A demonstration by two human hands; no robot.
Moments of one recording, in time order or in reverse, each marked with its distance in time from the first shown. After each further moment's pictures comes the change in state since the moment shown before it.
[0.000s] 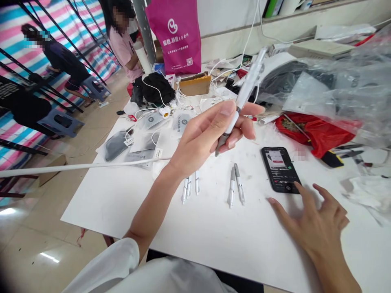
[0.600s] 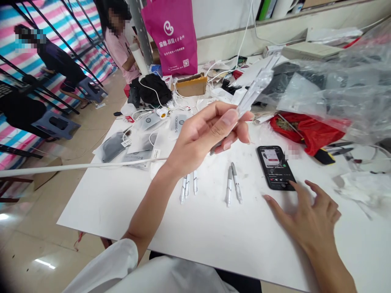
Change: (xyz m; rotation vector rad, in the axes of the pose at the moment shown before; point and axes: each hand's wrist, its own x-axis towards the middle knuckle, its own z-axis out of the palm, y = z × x) left_hand 0.005 -0.012 -0.005 0.102 0.017 0.073; right_hand 0.003 -0.003 -0.002 -0.018 -0.015 0.007
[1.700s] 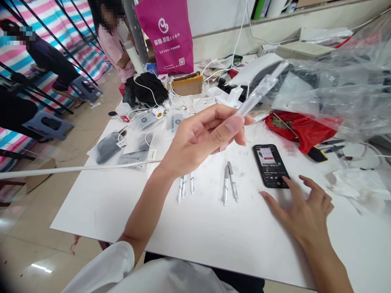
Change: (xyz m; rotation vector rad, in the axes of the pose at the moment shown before) left_hand -0.008 0.015 0.004 0.059 -0.040 -0.083; right_hand 0.007 0.006 0.001 0.005 0.013 -0.071
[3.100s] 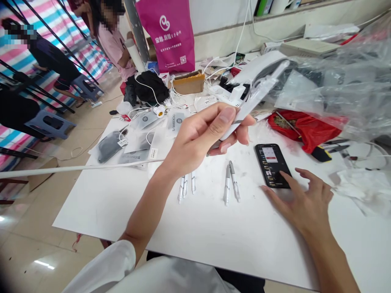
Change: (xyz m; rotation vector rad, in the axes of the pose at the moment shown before) left_hand 0.001 0.000 0.001 -0.112 -0.014 -0.025; right_hand 0.019 0.018 0.014 0.038 0.014 -0.115
